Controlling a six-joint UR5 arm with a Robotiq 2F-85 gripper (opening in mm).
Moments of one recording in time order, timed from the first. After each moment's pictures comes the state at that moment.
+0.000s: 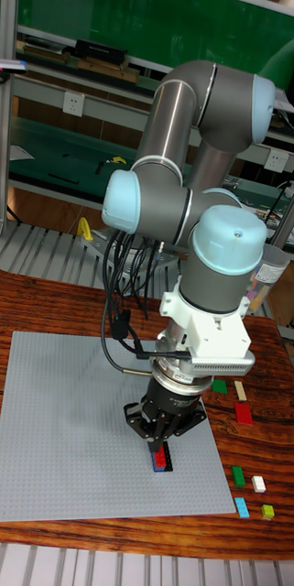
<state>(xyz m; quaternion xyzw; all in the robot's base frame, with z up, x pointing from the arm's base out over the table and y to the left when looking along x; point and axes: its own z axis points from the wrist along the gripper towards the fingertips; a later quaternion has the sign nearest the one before) 0.682 0.064 0.053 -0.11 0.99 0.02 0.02</state>
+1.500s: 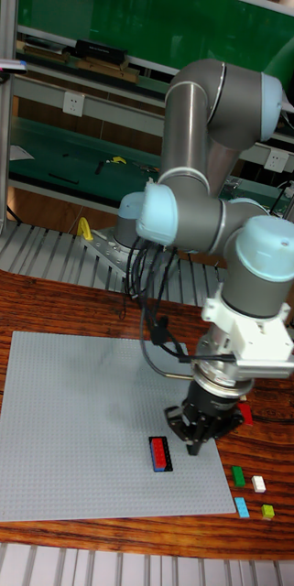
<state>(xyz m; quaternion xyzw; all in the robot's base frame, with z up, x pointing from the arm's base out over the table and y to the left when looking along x) 0.674 0.141 0.043 -0.09 1.00 0.03 0.03</state>
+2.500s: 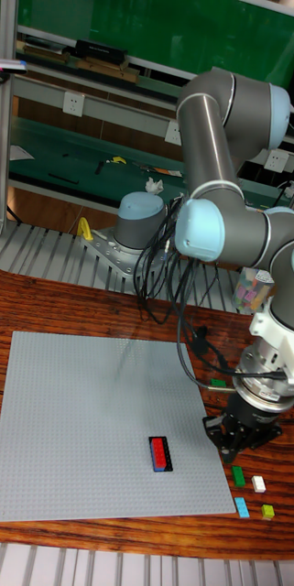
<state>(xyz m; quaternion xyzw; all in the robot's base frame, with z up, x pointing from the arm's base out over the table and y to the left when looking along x) 0.684 0.203 0.043 -0.07 1.00 0.04 0.03</state>
